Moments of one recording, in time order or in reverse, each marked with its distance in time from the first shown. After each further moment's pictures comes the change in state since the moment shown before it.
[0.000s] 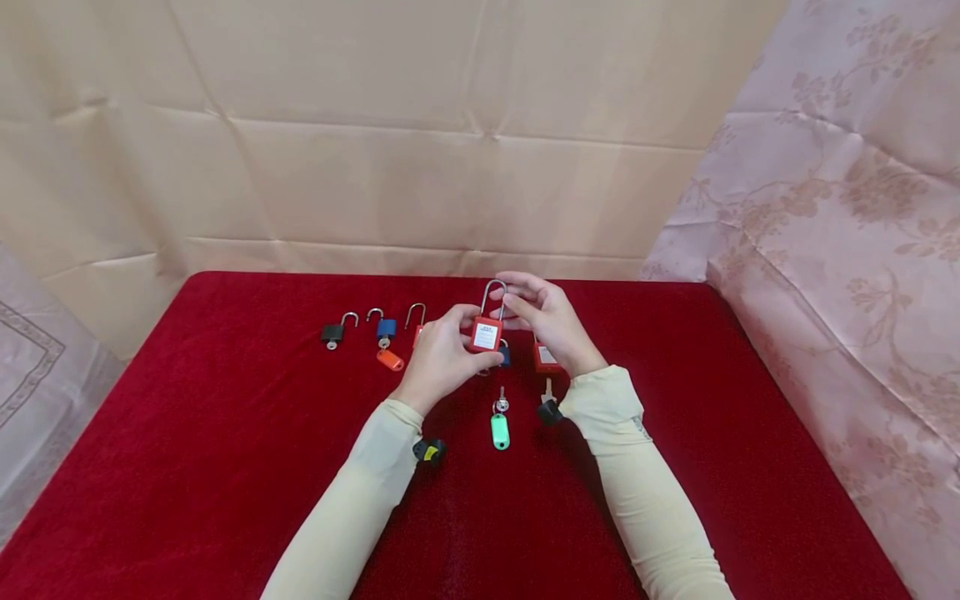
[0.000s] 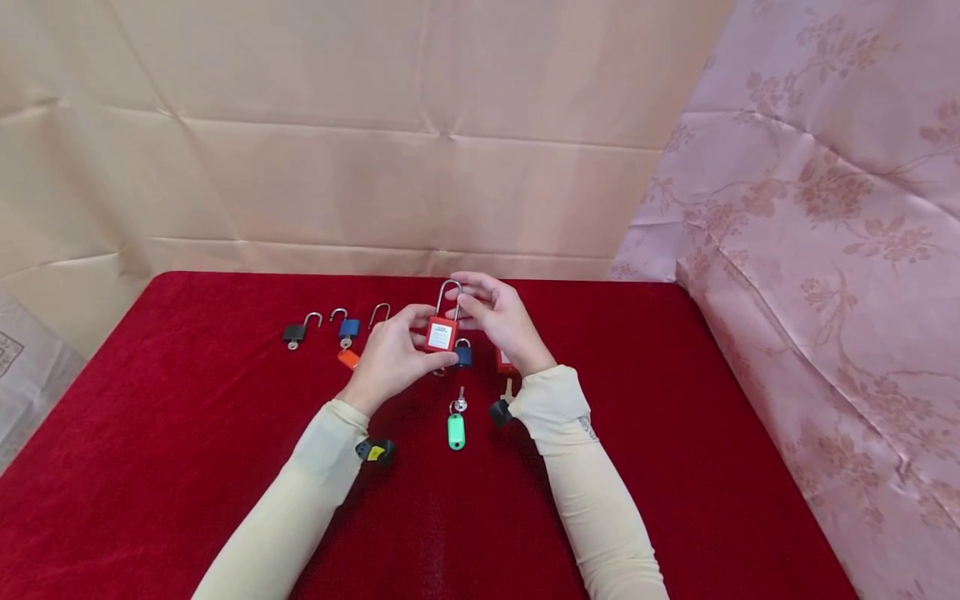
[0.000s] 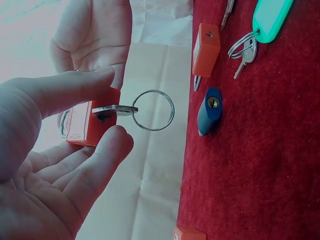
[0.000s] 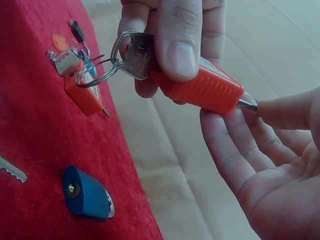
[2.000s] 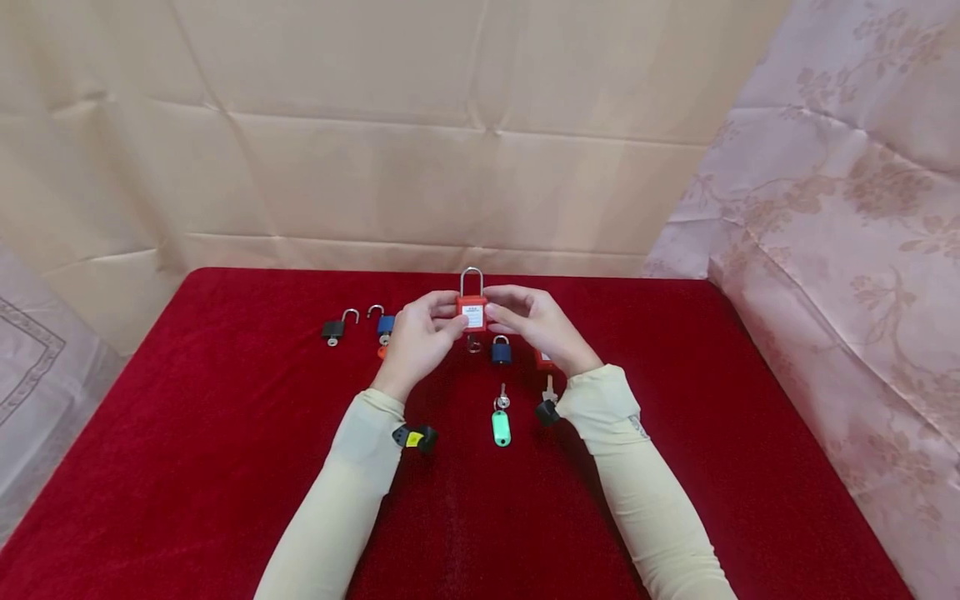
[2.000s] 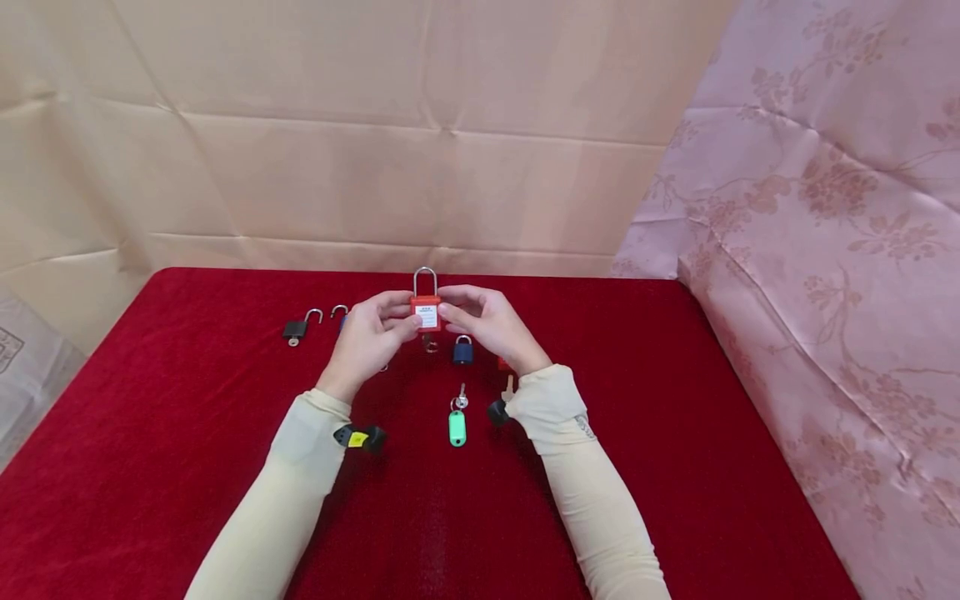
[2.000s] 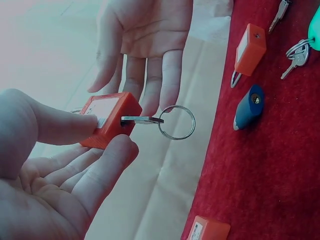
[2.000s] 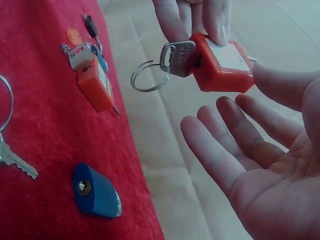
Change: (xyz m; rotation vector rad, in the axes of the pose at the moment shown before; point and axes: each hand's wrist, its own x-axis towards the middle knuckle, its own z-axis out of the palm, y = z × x) left_hand 0.005 -0.003 -0.029 -0.272 0.057 -0.111; right_hand -0.001 0.003 0.008 -0.063 -0.103 0.110
